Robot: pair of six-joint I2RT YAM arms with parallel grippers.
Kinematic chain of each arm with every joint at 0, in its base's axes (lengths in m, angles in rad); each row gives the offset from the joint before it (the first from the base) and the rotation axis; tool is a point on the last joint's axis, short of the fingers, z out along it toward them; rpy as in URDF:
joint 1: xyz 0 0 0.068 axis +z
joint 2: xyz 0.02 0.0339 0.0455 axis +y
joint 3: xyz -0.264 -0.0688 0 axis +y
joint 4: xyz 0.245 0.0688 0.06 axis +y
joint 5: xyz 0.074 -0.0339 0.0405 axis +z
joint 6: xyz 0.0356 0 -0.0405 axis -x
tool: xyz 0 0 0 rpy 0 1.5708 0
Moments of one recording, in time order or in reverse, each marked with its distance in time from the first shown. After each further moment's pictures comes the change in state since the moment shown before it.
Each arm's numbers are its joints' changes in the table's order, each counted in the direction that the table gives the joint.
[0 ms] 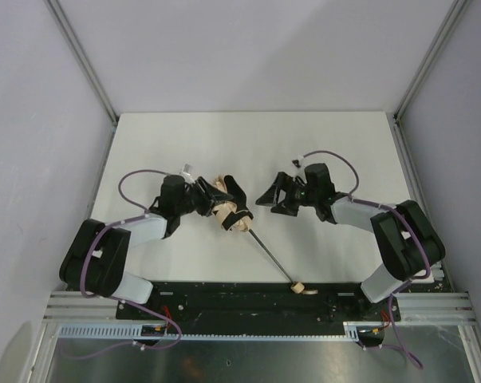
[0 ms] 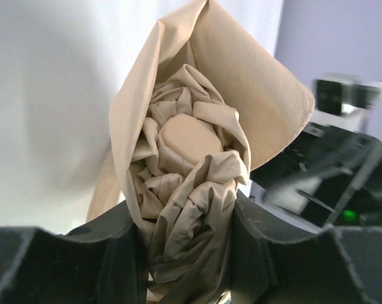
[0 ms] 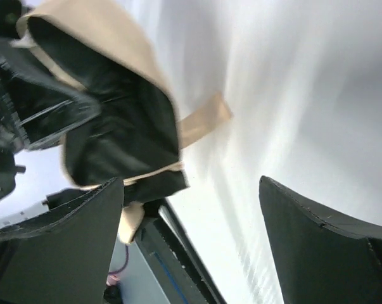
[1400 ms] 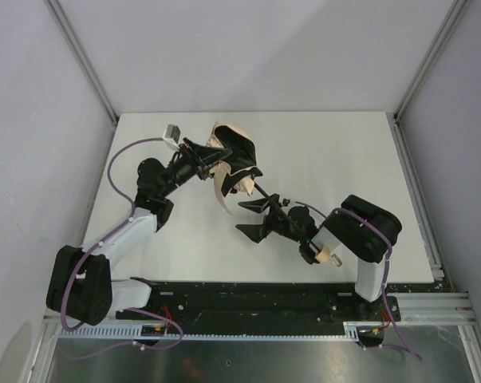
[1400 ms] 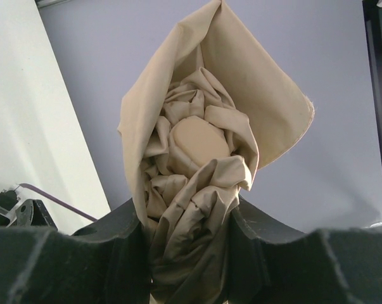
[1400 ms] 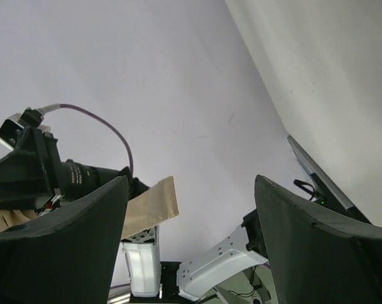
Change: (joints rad) left arm 0.003 -0.208 -0.172 -0.368 -0.134 0.379; right arm 0.294 0.276 0.345 -1.064 -0.340 -1.238
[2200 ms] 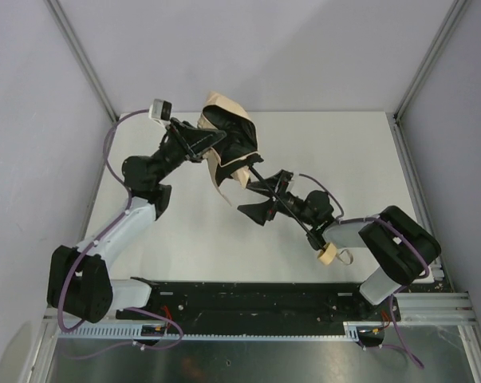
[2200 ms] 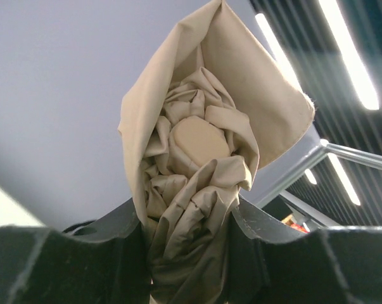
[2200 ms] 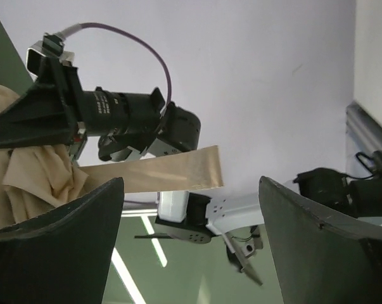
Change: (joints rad) left arm -0.008 0.010 -0.150 -0.291 -0.092 0.119; right arm -0.122 -0.286 -0.061 0.030 0.234 0.082
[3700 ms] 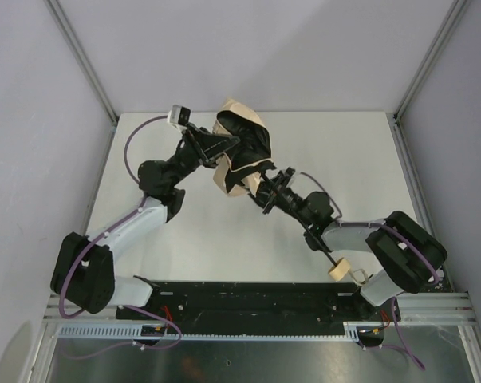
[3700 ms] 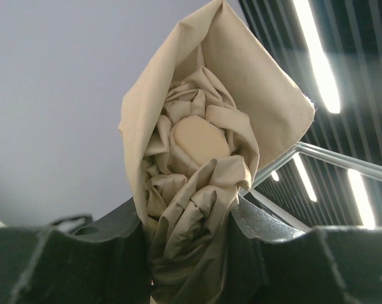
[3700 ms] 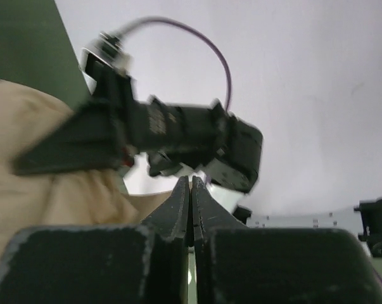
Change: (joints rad) left arm -0.119 0.088 -0.032 -0.149 0.076 0.098; right arm 0.126 -0.059 -0.040 -0.018 -0.205 -0.100
